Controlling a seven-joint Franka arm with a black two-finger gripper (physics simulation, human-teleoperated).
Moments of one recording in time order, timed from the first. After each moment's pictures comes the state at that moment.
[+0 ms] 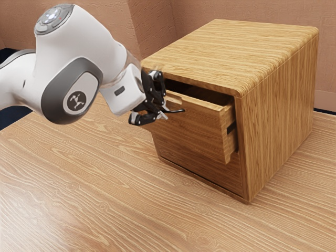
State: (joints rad) arm 0.08 -0.21 -0.15 -1.89 0.04 2.24 1.39
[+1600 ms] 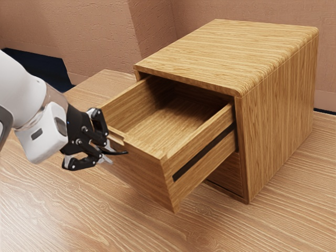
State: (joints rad) arm 0.04 -0.68 -0.07 -2.26 -0.03 2.09 1.40
